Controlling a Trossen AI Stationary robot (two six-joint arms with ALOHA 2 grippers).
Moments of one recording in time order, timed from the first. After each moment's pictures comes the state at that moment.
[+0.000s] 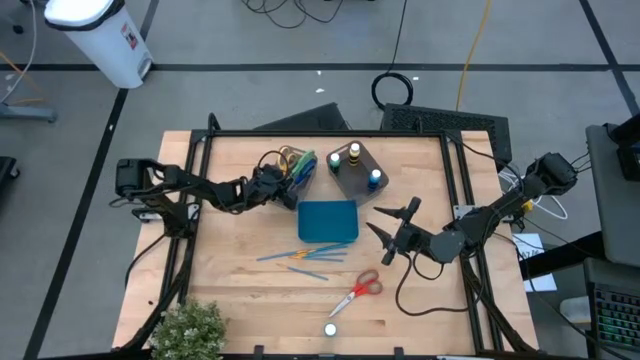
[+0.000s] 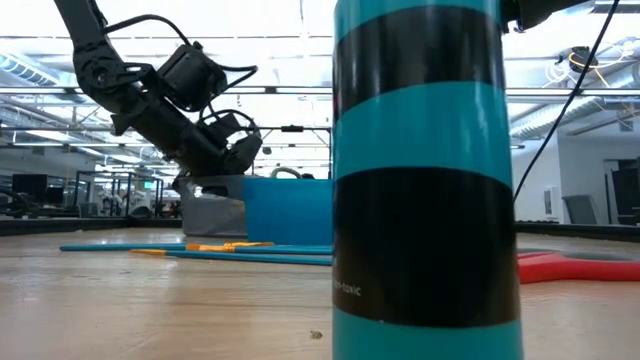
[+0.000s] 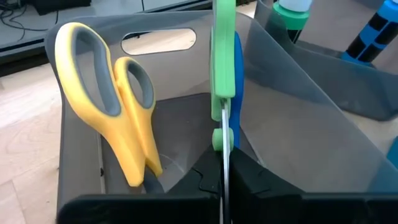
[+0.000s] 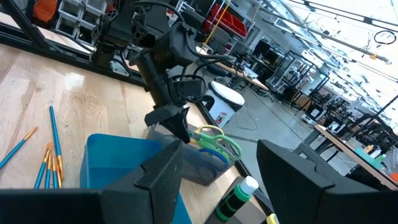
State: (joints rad) left arm 0.22 1.58 0.48 0.53 -0.43 -0.46; right arm 0.56 1.19 0.58 0.48 1.07 -0.38
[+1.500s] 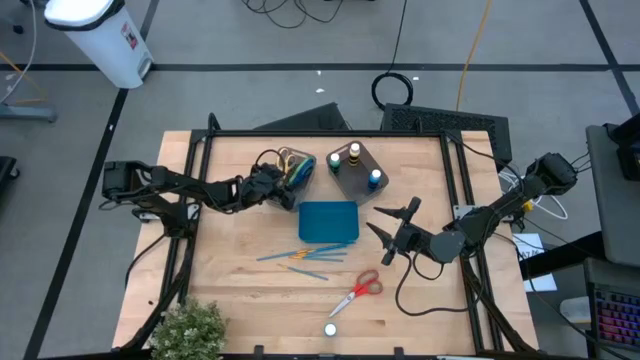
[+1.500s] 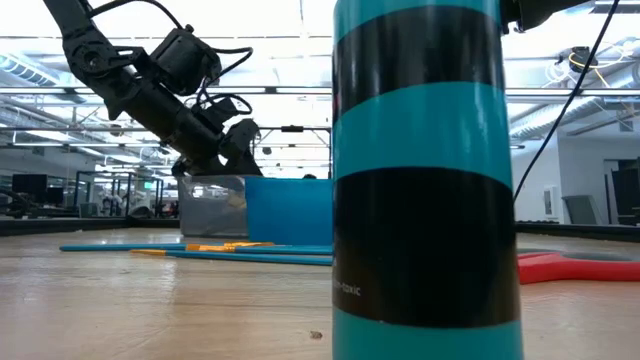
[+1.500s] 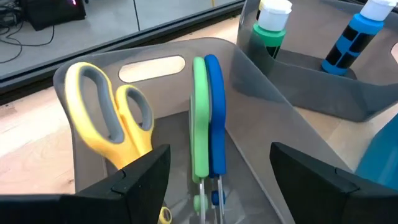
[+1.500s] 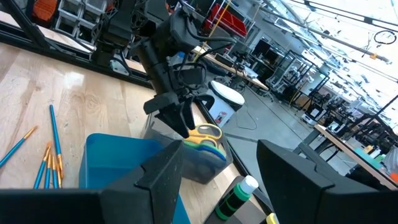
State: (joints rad) left arm 0.21 1.47 0.48 0.45 -0.44 -0.41; right arm 0.56 1.19 0.58 0.48 1.07 -0.38
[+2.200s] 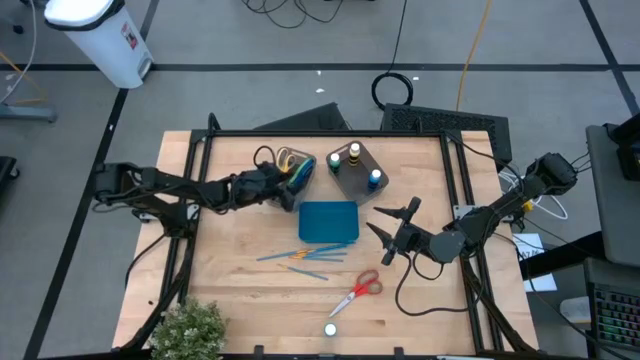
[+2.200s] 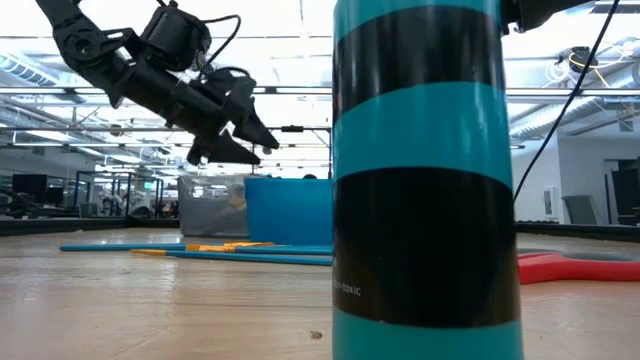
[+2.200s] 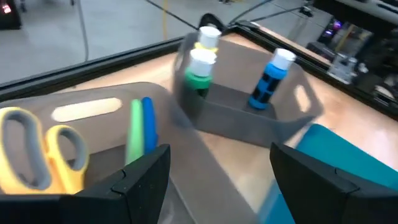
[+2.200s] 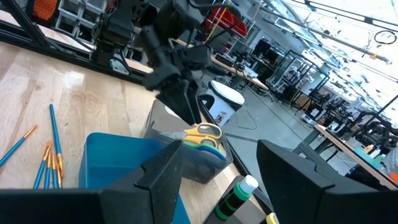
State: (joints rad) left arm 0.18 1.39 0.48 0.55 -0.30 -0.42; right arm 0.56 1.19 0.58 0.48 1.07 -0.38
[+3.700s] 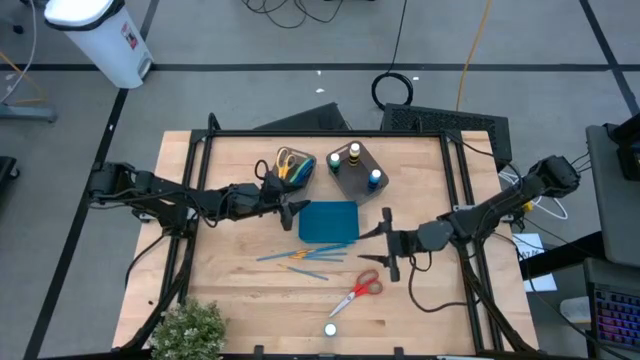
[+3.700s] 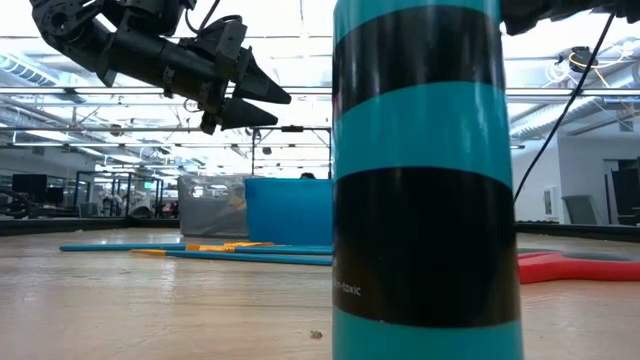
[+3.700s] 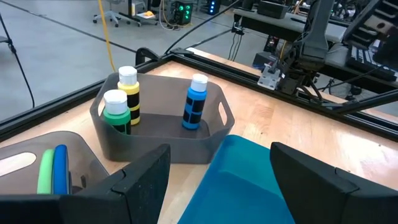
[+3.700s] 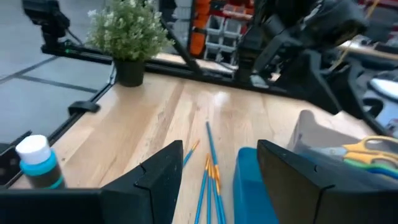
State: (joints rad) left arm 0.01 1.35 0.51 0.63 -0.32 -0.28; right arm 0.42 1.19 0.58 0.41 0.34 -0.06
